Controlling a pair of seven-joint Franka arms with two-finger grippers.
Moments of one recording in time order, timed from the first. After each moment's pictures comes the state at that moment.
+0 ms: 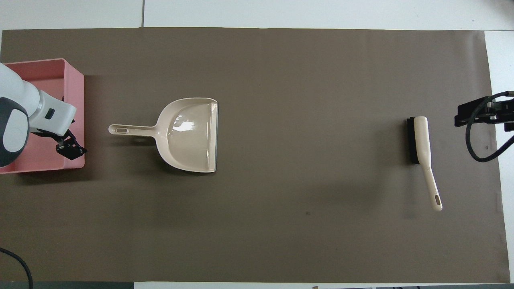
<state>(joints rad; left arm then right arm) -0.12 0.11 0.11 -1.89 0.07 1.86 1.07 0.03 -0.04 -0.06 -1.60 -0.03 1.53 0.11</state>
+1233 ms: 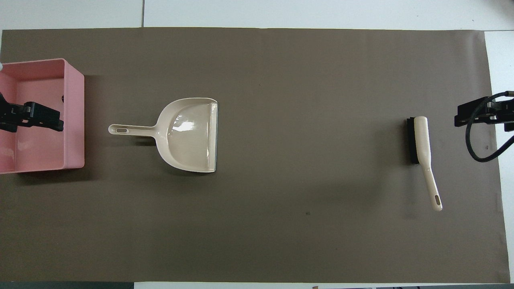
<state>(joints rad) -0.15 0.00 0.09 -1.58 -0.01 1.50 0.01 0.03 -0.04 -0.06 -1.60 -0.03 1.53 0.11</state>
